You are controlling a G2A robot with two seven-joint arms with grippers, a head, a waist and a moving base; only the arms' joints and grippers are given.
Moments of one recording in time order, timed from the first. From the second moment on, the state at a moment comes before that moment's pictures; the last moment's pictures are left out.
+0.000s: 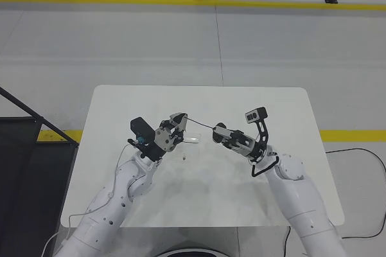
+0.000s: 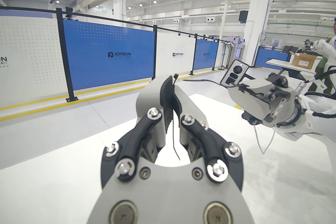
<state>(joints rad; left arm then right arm) 1.11 -1.25 -1.10 -1.42 1.21 -0.37 0.58 -0.94 -1.28 1.17 -1.21 0.64 -0.48 1.05</state>
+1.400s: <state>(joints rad) 1.11 -1.25 -1.10 -1.42 1.21 -0.37 0.58 -0.94 -1.29 1.18 -1.20 0.65 -0.47 1.04</state>
